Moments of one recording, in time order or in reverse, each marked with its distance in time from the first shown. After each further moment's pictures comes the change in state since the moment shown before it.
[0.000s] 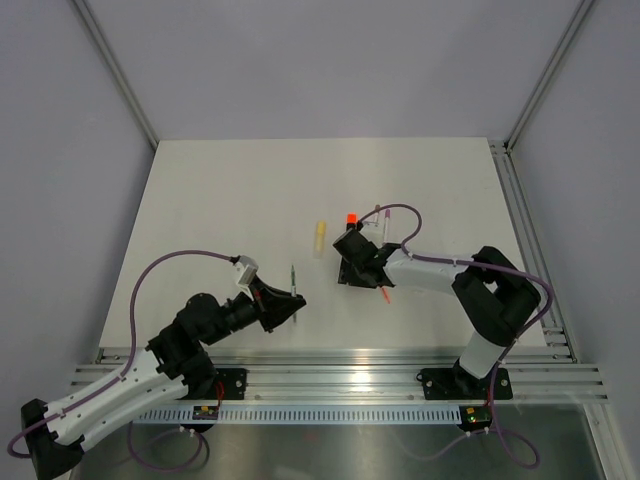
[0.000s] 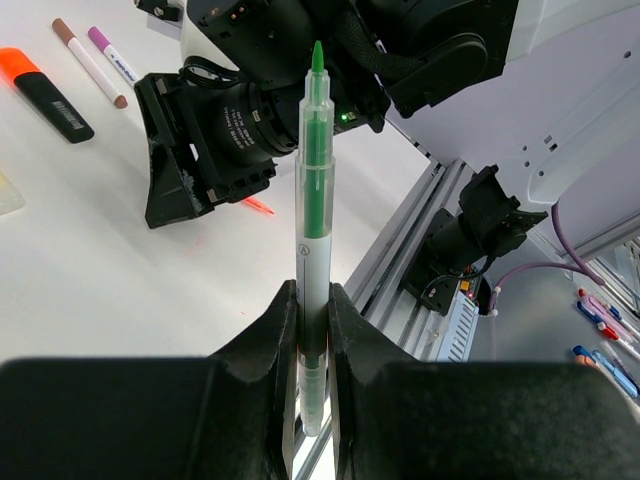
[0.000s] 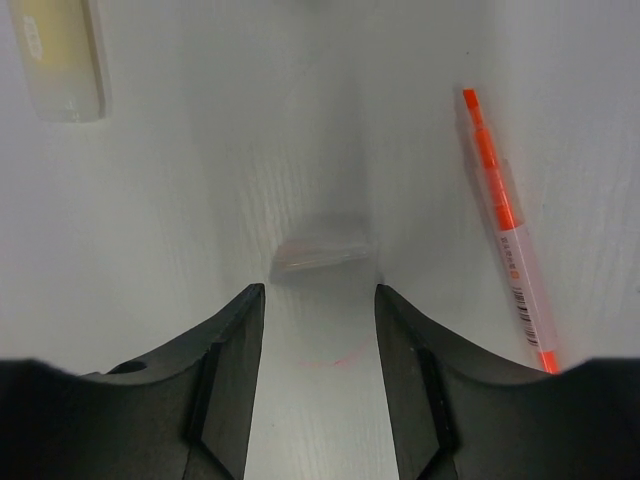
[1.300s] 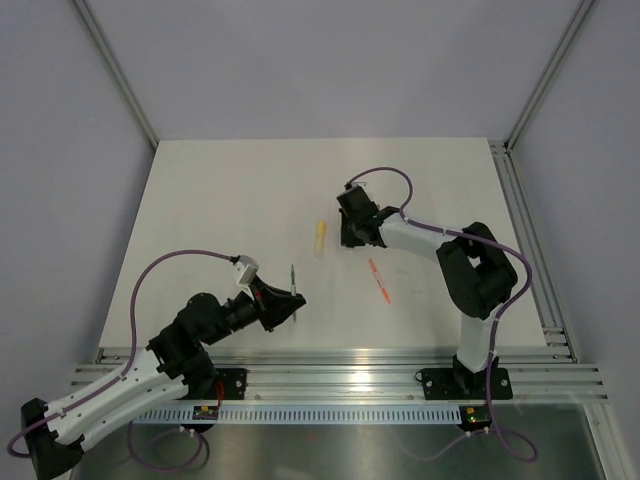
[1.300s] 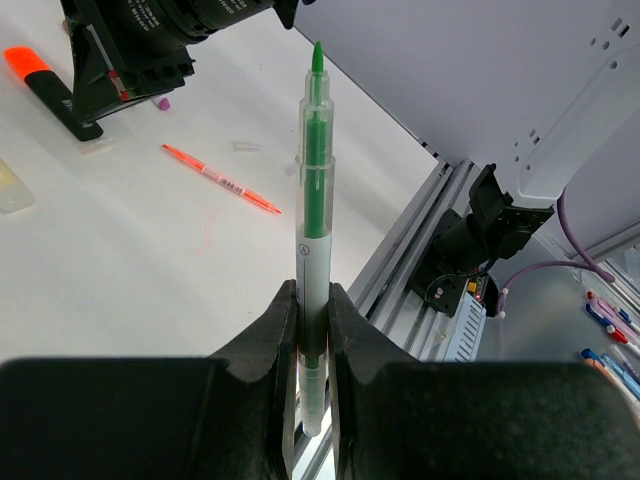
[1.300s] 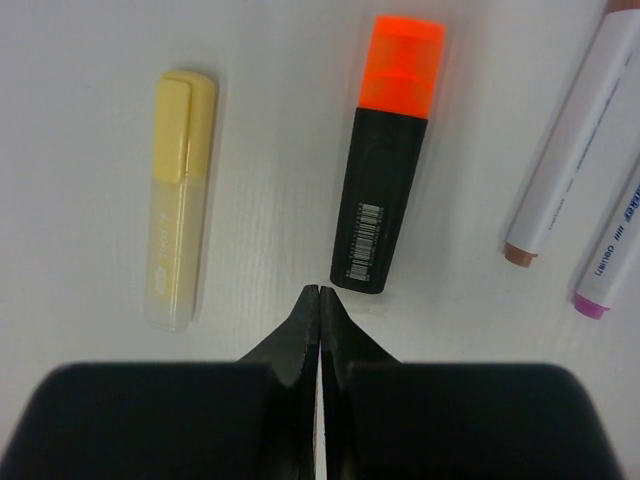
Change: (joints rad) left arm 0.000 0.010 0.000 0.001 -0.013 0.006; right arm -0.178 0.207 0.317 0.041 -0.098 -0.341
